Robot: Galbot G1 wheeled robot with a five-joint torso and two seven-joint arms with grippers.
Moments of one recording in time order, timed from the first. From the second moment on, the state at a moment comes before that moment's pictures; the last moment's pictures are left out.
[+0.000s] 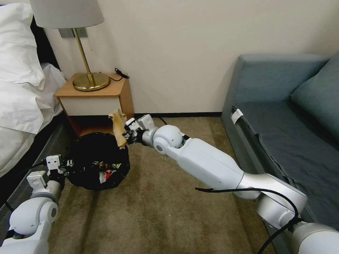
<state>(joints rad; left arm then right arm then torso) 1.36 -1.15 -0.84 -1.89 -0.47 0.35 -0.03 -0.19 1.39 -0.58 1.42 0.85 -0.61 0.06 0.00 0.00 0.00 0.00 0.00</state>
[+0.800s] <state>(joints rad) 1.35 -1.15 -0.83 -1.89 -0.47 0.36 -0.03 -0.28 1.39 -0.68 1.45 0.83 -0.59 0.07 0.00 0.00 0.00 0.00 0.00</state>
